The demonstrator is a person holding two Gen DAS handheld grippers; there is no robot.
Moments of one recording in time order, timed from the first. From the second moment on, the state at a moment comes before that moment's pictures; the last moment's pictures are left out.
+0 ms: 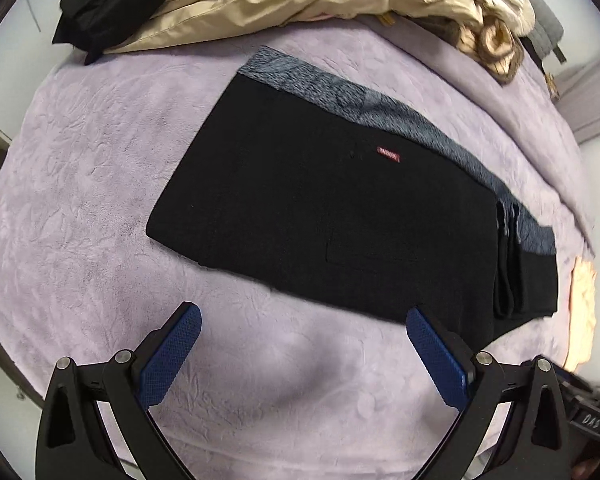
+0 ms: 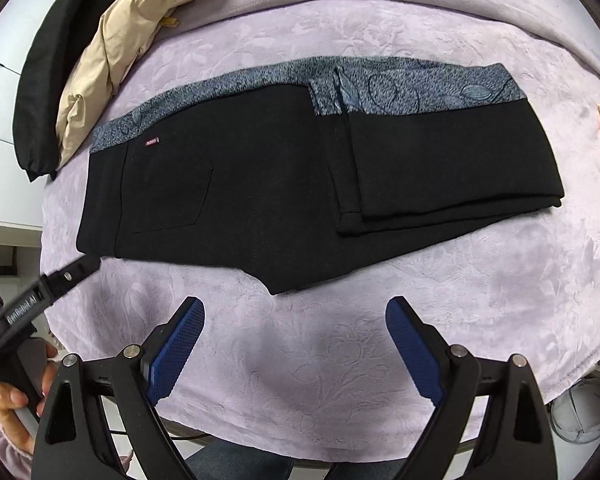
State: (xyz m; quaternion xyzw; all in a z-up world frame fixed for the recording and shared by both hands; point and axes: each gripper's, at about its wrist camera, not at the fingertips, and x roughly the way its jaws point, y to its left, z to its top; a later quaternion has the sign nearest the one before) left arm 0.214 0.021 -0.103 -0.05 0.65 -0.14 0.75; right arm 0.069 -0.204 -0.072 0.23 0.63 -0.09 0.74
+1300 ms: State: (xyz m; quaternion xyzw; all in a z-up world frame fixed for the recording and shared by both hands) left arm 0.254 0.024 -0.150 -0.10 0.58 -0.06 0.81; right arm 0.146 -0.199 -0.084 0.13 0.61 0.03 0.78
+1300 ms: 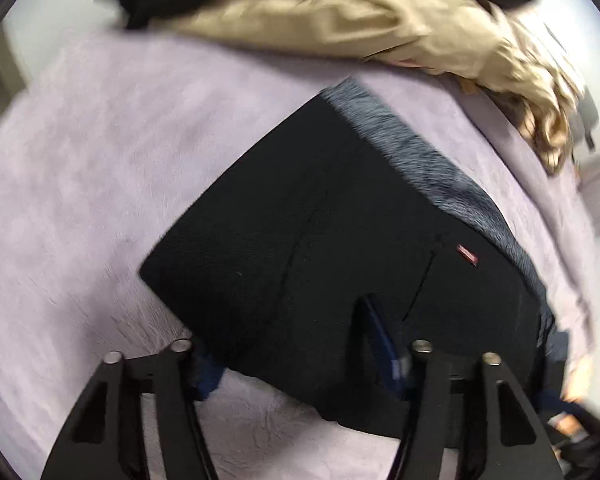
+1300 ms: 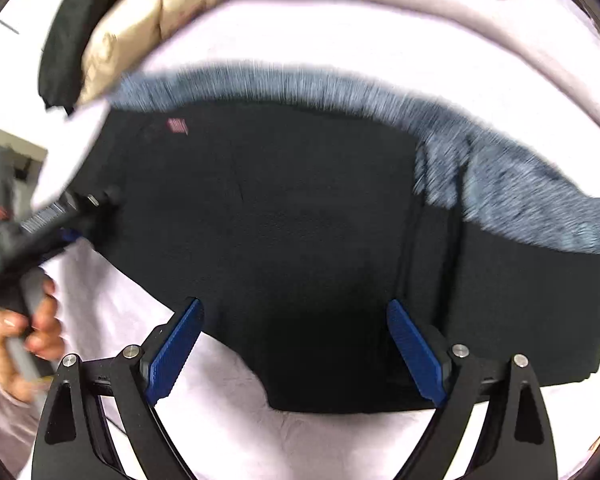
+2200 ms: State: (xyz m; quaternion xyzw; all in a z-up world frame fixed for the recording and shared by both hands) left arm 0.183 -0.056 -0.123 0.29 0.37 -0.12 0.87; right arm 0.290 -0.039 -0.091 0.08 0.69 0.25 0.68
